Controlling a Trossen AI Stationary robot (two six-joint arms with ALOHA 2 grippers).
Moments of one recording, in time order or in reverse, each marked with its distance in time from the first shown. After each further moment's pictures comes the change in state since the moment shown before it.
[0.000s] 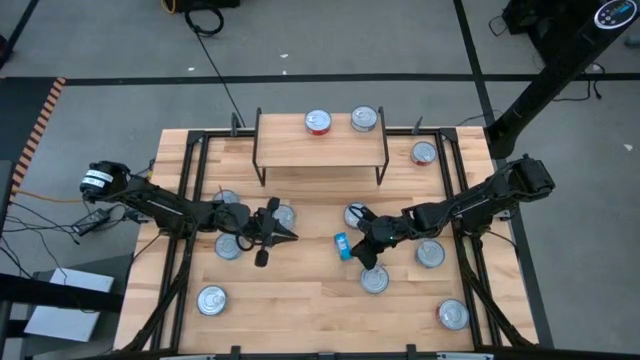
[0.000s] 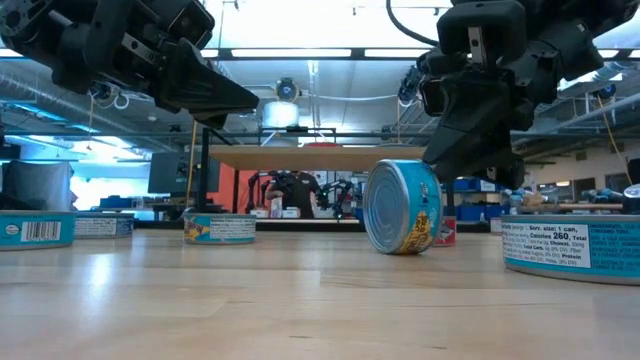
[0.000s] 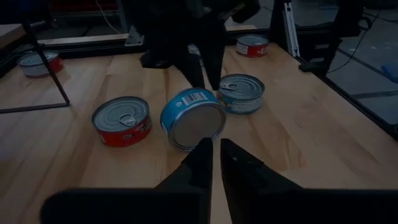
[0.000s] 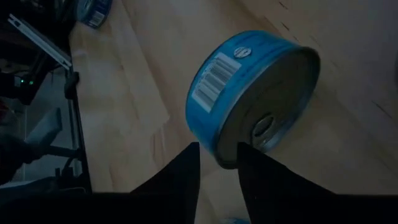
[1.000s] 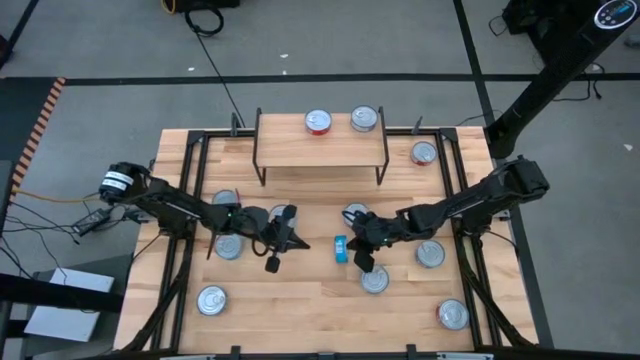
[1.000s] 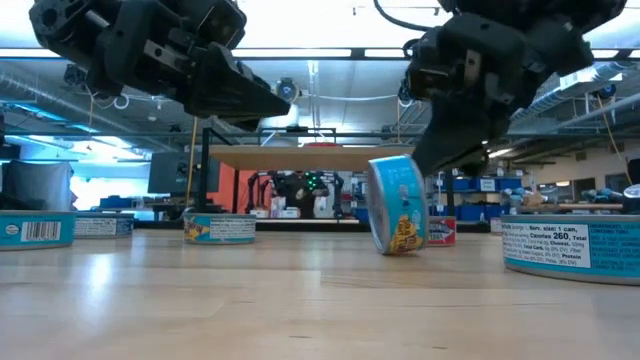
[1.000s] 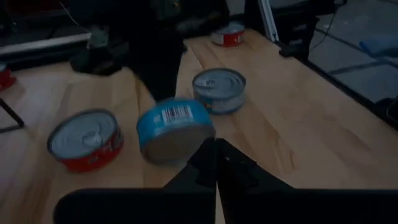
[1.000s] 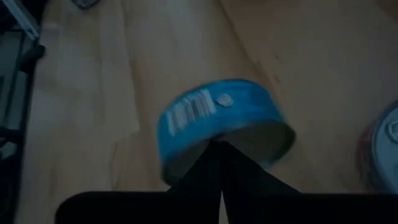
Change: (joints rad) left arm 0.001 0.201 0.149 0.002 0.105 0.095; right arm -0.005 0.060 0.059 -0.024 0.125 -0.317
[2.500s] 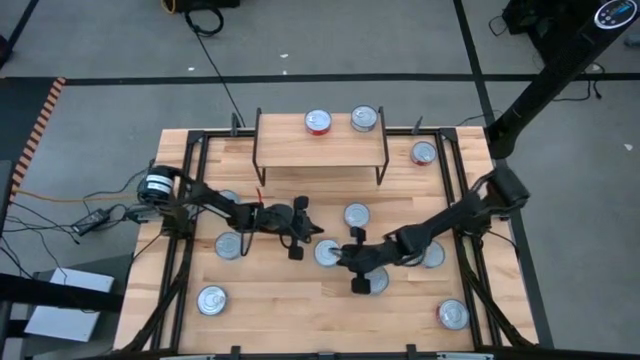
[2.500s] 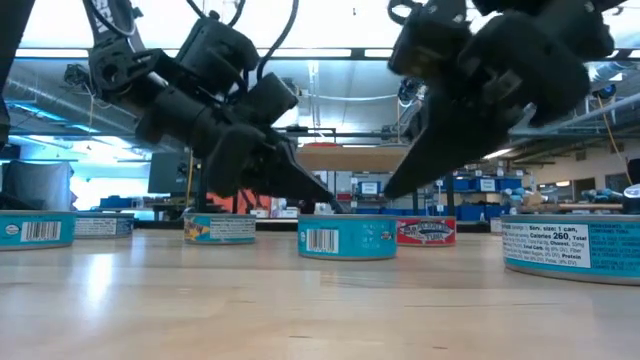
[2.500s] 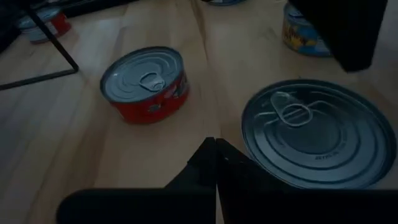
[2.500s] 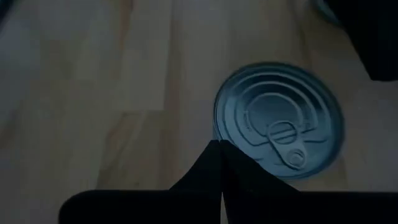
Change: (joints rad) left arm 0.113 0.330 0.093 0.116 -0.140 0.080; right arm 0.162 0.212 0.171 -0.024 0.139 -0.322
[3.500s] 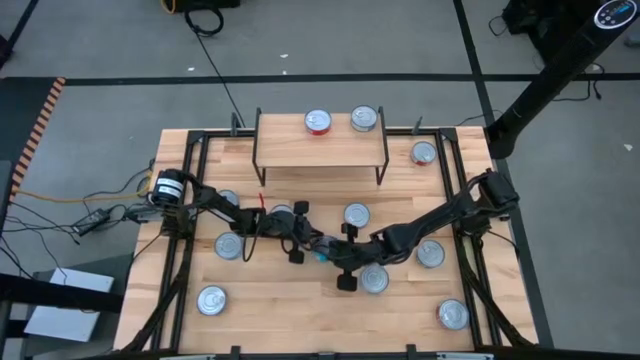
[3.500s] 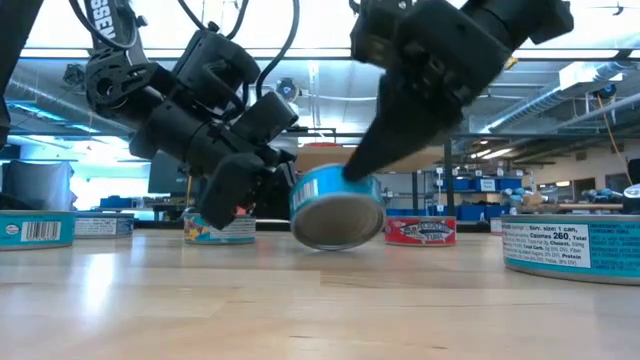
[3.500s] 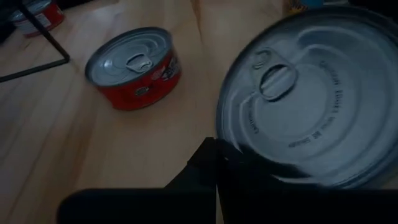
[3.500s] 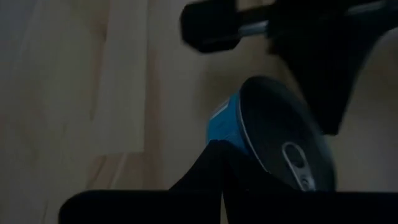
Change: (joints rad) left arm -0.047 0.072 0.000 0.049 -0.044 0.026; right arm -0.055 0.046 0.154 -0.120 0.050 0.040
